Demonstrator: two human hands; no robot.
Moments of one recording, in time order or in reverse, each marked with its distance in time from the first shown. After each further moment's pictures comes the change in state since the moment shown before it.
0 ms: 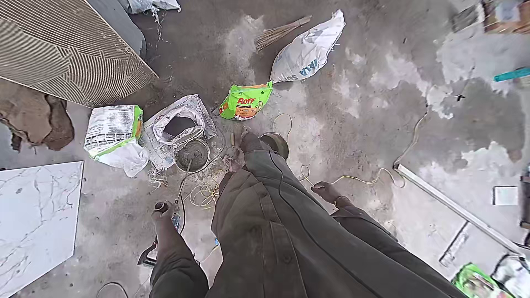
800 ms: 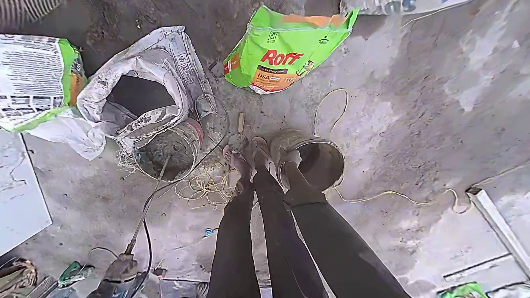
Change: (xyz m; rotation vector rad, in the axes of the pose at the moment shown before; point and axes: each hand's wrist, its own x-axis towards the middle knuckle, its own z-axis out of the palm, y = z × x) left_hand -0.196 -0.287 0.252 2.336 -0.254 -0.591; right_hand 0.437 -0.237 0.185 0.030 0.196 0.335
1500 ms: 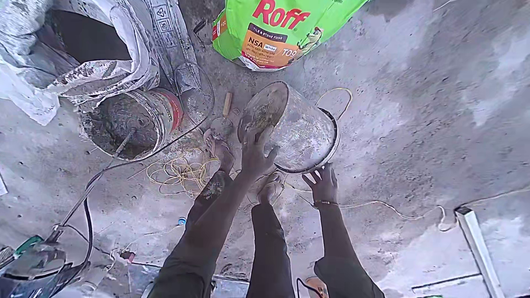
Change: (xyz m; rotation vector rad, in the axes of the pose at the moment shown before) left_hand 0.387 0.080 0.192 0.035 0.758 1.094; right_hand 0.045 0.184 -0.091 0.945 -0.009 -0.064
